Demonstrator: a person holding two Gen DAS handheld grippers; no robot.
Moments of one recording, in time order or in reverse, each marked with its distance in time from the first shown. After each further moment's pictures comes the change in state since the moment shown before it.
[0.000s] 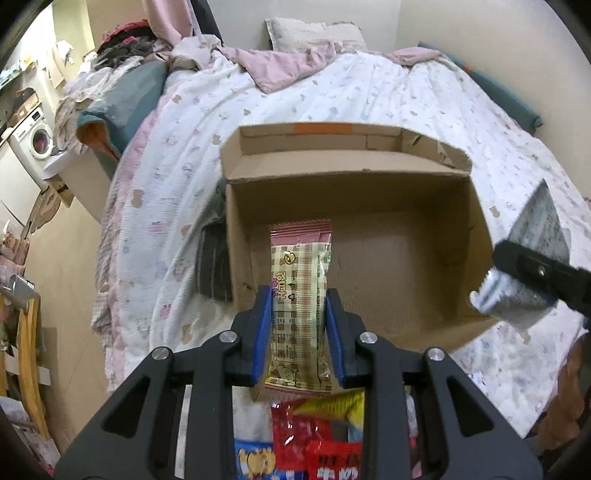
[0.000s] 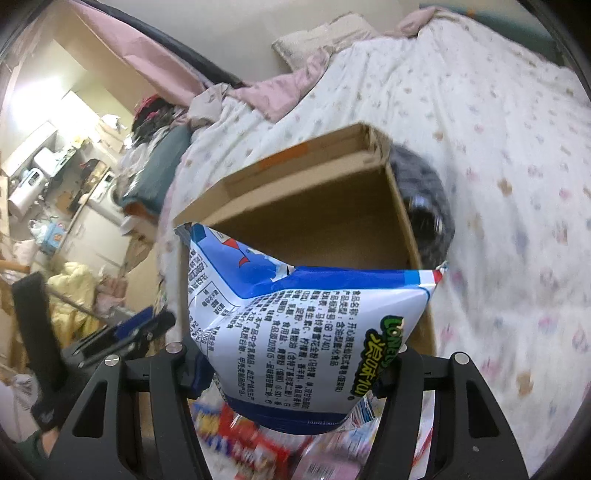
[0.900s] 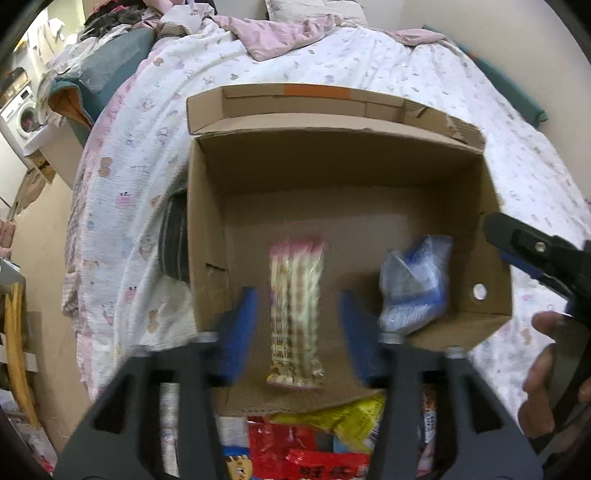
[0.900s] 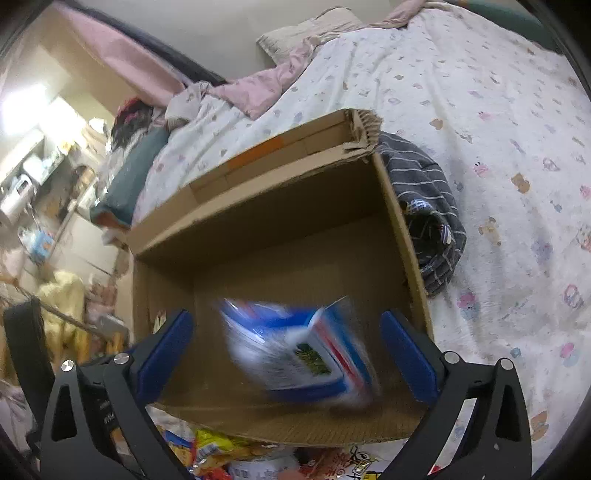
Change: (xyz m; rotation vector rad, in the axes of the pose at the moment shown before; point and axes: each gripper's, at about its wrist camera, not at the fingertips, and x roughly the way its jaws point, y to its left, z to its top) left arm 0.035 -0.004 -0.006 -0.027 0.084 -0.054; right arm 0.051 -0.031 0.012 0.050 0.009 -0.002
